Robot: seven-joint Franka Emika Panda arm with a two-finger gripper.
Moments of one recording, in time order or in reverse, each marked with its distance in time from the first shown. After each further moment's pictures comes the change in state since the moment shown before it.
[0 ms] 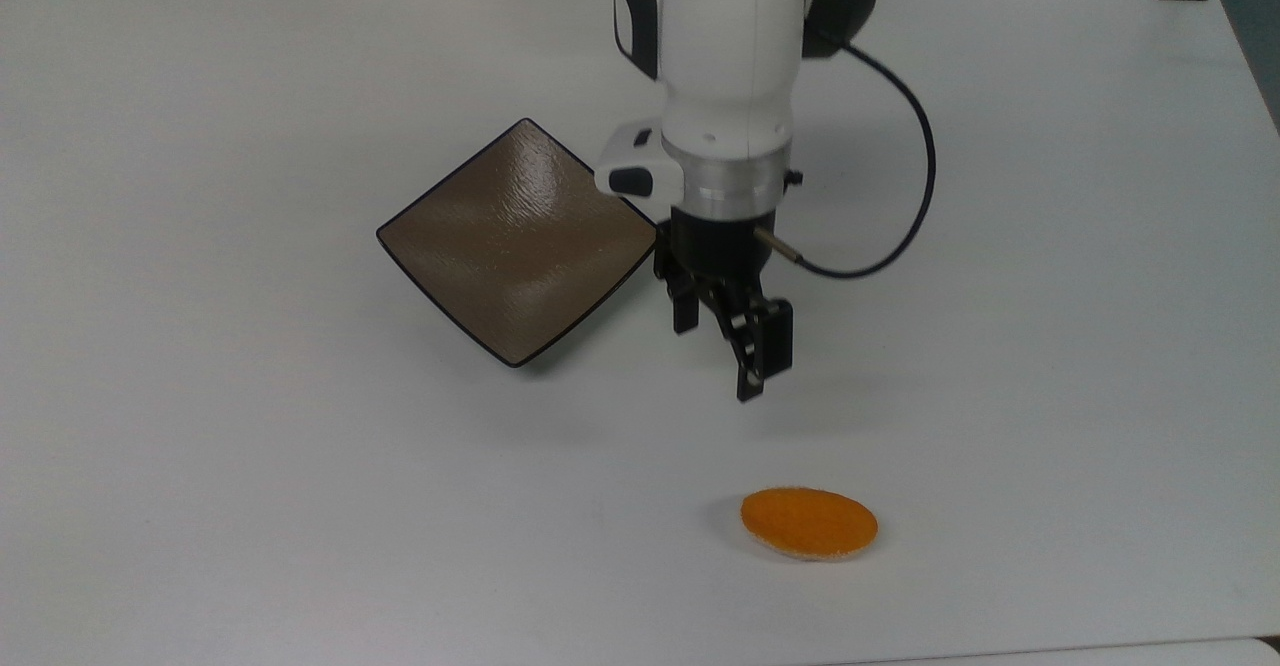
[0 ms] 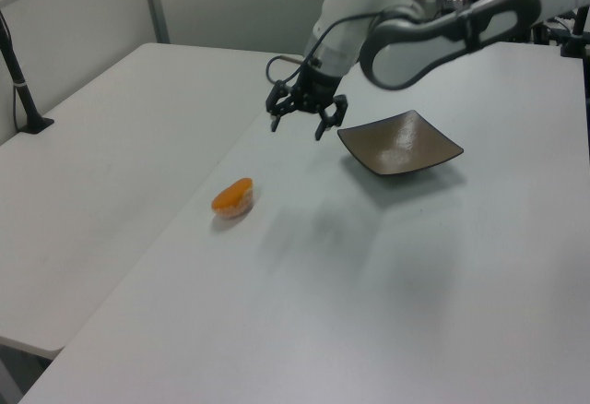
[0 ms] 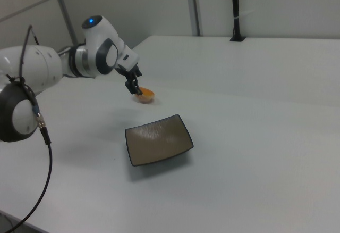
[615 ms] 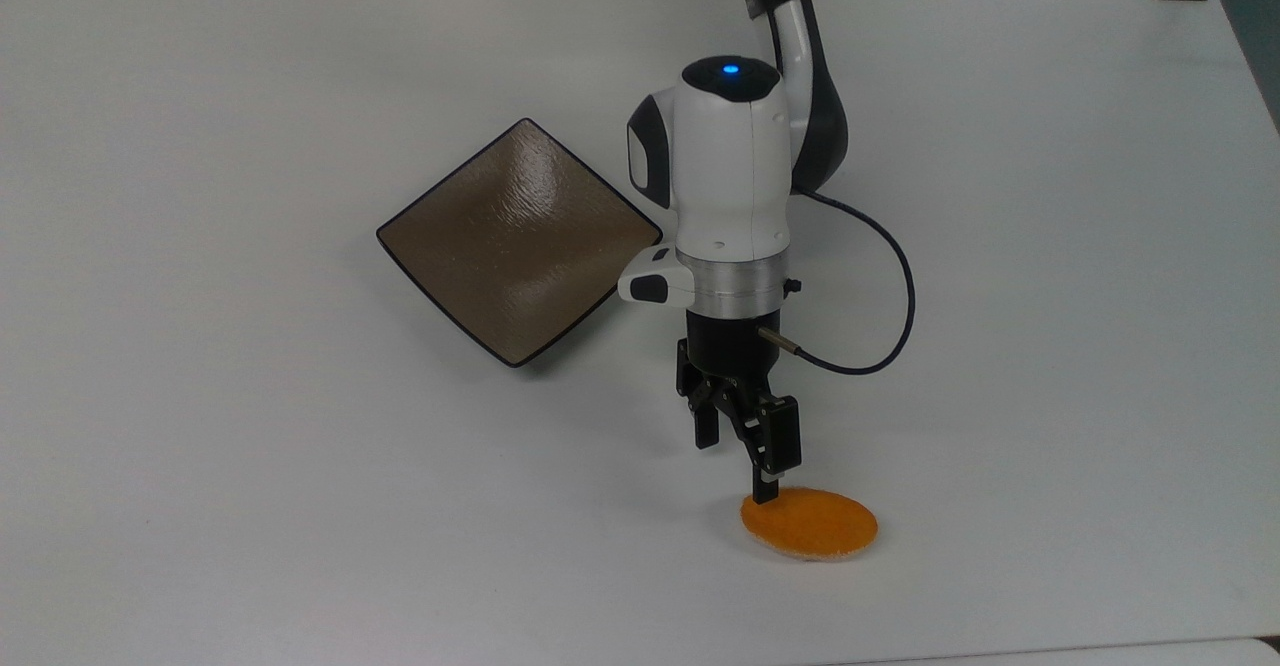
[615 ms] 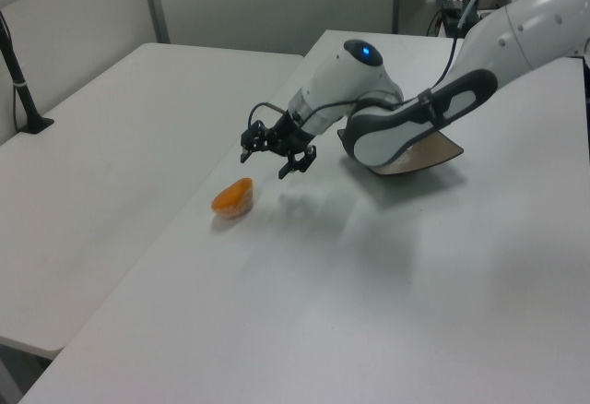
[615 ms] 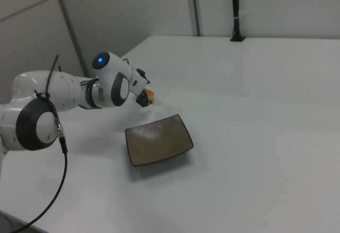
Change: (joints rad) arm 0.033 0.247 -0.045 0.056 0.000 0.443 0.085
